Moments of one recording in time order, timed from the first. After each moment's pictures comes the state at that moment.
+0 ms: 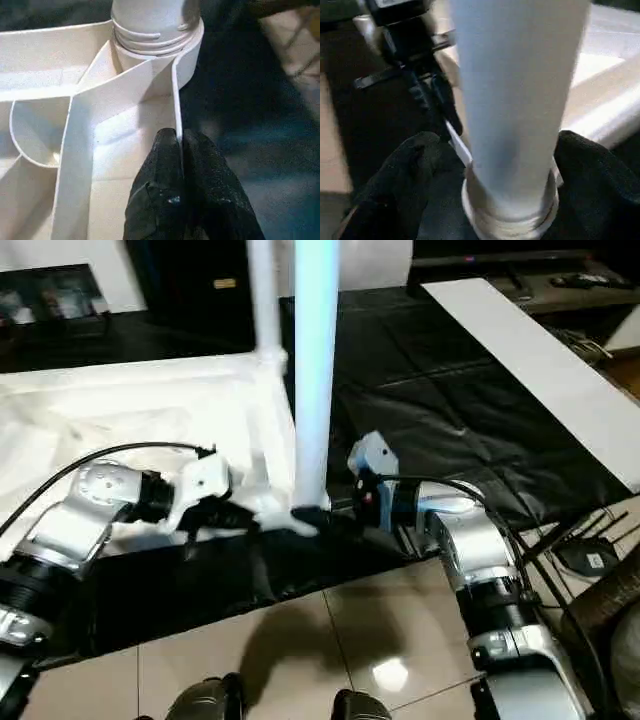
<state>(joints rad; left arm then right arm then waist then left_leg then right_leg) -0.61 0.50 -0.29 0.39 0.01 0.14 -1.30 -0.55 -0.34 0.11 0.42 0.19 0.17 1.22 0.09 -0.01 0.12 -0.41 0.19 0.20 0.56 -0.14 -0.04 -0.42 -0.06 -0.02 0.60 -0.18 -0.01</state>
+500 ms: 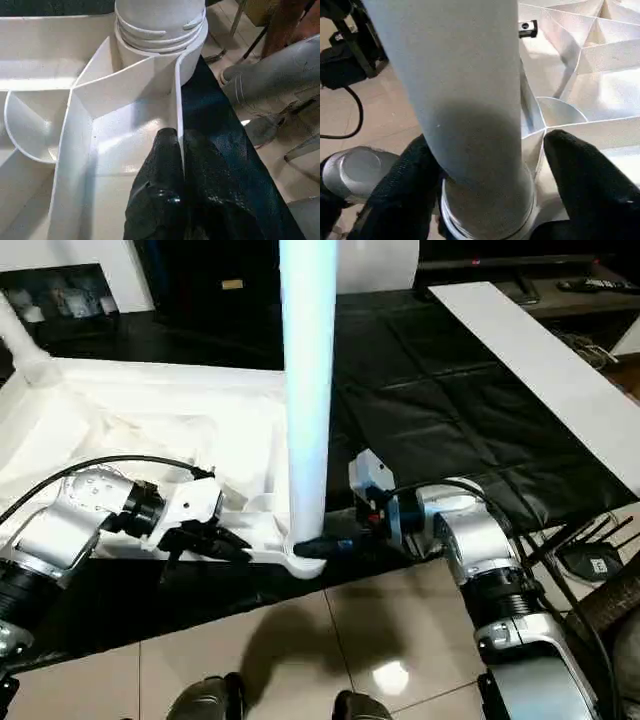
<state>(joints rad) -0.58 0.55 -0.33 0.34 -0.02 0.10 -1.44 -0.58 -0.38 0.17 0.49 0.23 0.12 1.47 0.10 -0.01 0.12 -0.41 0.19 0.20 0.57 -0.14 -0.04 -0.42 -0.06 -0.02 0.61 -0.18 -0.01</state>
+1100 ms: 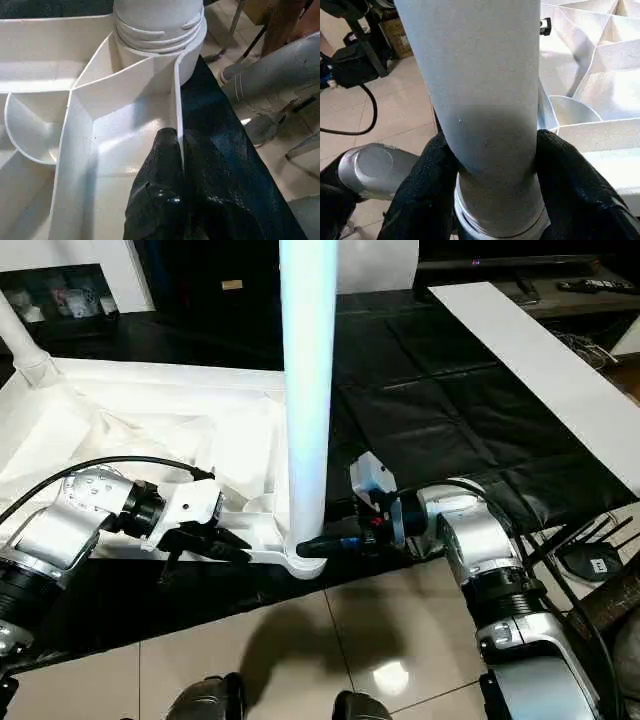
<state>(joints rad) -0.59 0.55 -0.34 0.35 -0.02 0.08 -1.44 -0.59 -0.39 0.18 0.49 0.23 0.13 1.51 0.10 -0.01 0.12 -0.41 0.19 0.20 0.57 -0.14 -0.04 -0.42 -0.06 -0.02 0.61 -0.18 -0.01</state>
